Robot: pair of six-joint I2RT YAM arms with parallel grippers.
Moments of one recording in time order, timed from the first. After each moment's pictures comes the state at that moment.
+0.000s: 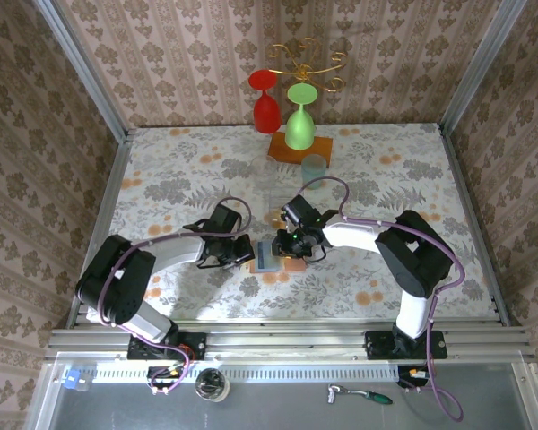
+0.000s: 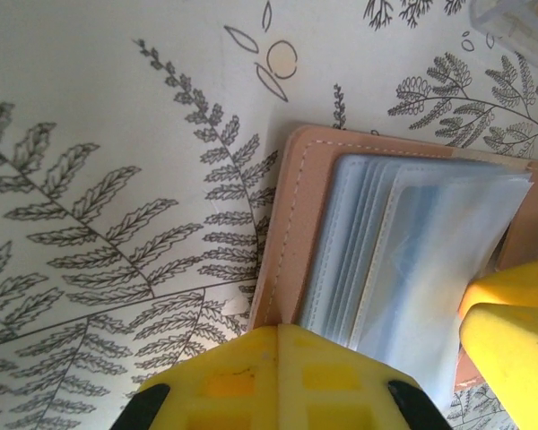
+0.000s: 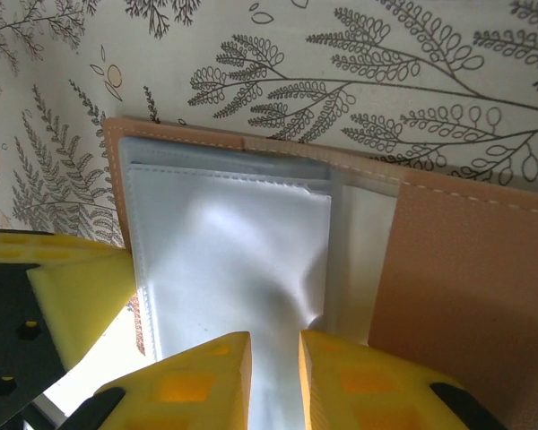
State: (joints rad) left arm -0.60 1.54 0.69 -0.27 0.35 -0.85; right arm 0.69 1.82 1.03 -0.30 -0.35 0.76
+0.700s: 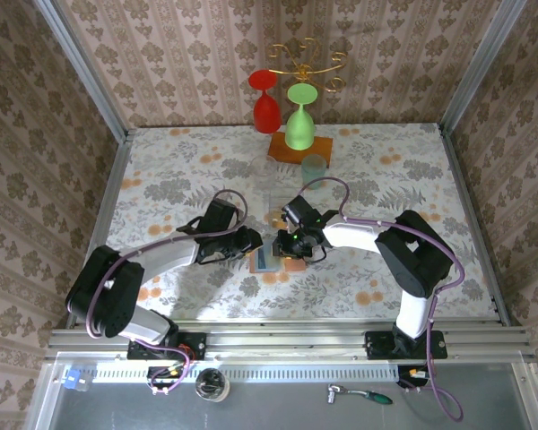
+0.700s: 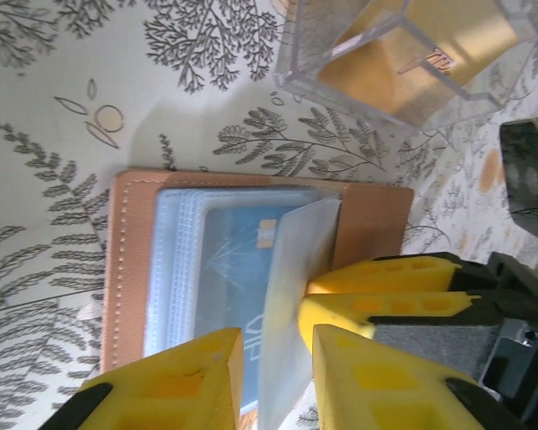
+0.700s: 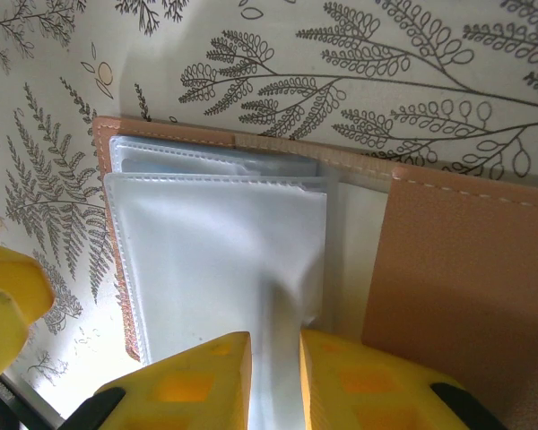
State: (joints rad) left arm -0.60 1.46 0.68 -0.12 0.43 -0.96; right arm 0.69 1.82 1.03 -0.30 -0.34 0.76
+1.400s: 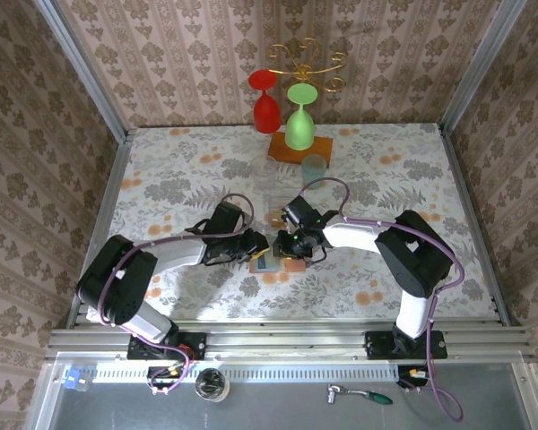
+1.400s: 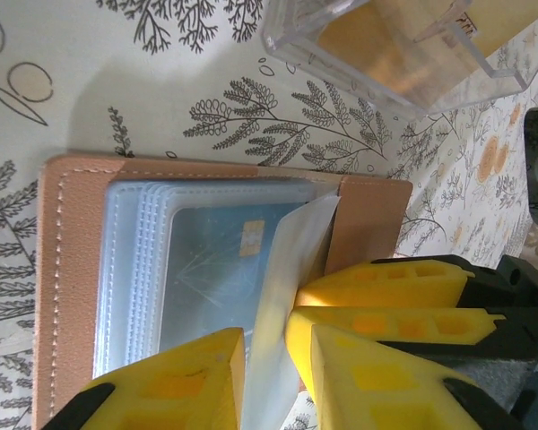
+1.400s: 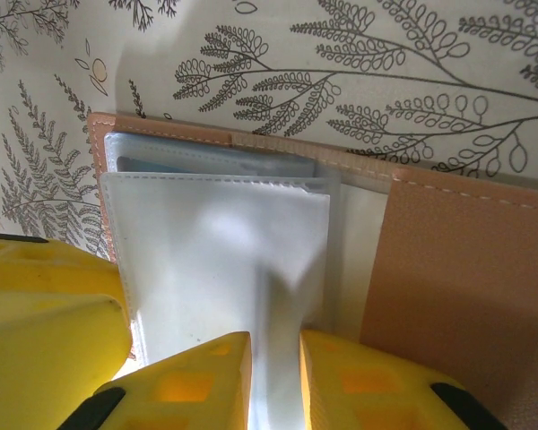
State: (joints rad) left arm -0.63 1.54 0.67 -0.03 0.47 -1.01; right arm 0.69 1.82 1.03 -0.30 -0.34 0.76
